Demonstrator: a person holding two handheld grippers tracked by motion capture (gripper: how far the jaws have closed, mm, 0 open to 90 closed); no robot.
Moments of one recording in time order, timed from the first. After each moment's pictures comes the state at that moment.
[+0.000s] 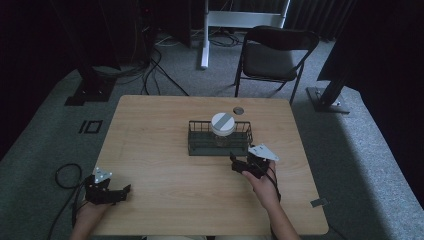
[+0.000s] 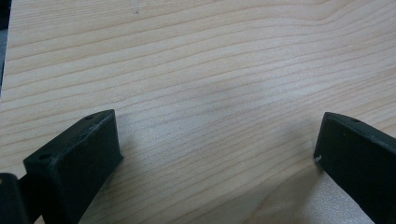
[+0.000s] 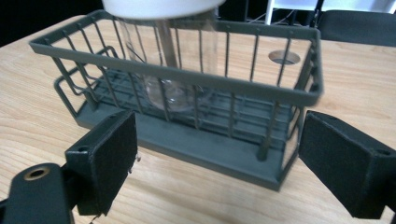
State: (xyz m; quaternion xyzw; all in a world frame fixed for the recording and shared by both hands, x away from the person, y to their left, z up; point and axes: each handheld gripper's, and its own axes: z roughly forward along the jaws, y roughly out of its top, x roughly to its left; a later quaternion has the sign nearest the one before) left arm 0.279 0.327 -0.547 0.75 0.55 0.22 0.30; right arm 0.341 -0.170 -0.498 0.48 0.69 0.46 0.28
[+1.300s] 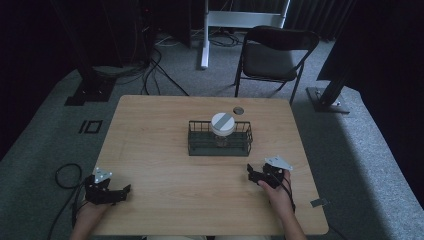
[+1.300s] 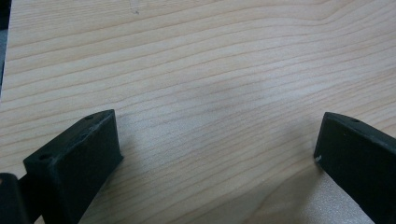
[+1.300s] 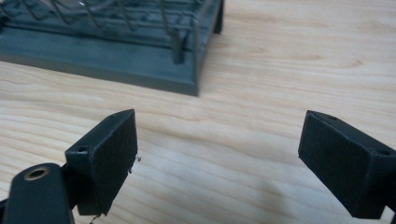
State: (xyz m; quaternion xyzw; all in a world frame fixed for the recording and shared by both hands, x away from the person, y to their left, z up) left arm 0.279 0.327 -0.548 0.75 0.55 0.22 0.30; right arm 0.330 -0.227 -0.544 0.54 0.69 0.39 0.27
